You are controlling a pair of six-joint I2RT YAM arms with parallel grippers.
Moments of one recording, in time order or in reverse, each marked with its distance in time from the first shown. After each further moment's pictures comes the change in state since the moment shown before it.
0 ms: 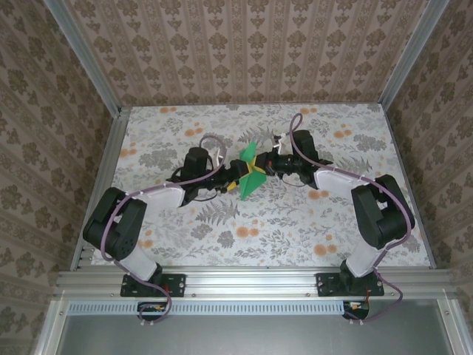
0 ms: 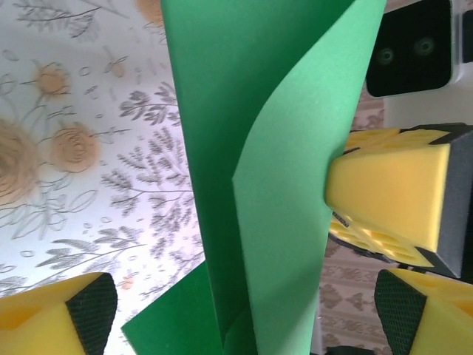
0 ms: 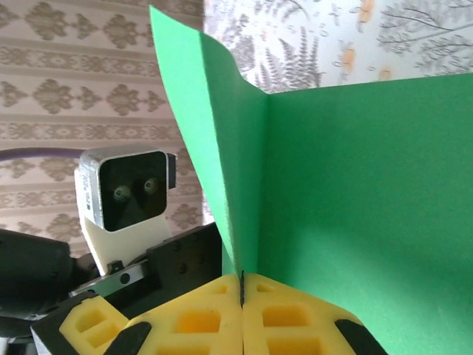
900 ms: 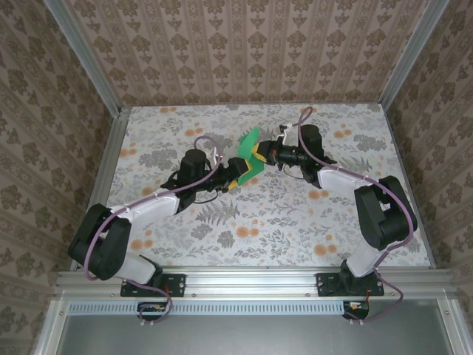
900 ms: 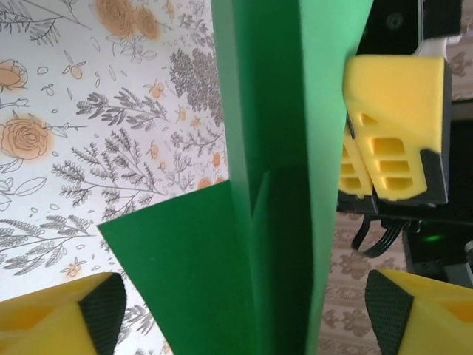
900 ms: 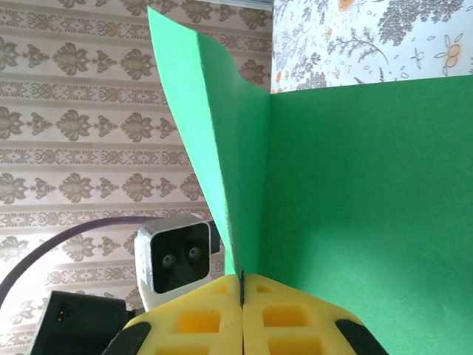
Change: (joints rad) left arm -0.059 -0.156 -0.037 -0.022 -0.120 -0.113; right arm -0.030 -0.012 -0.003 0.223 -0.034 0.217
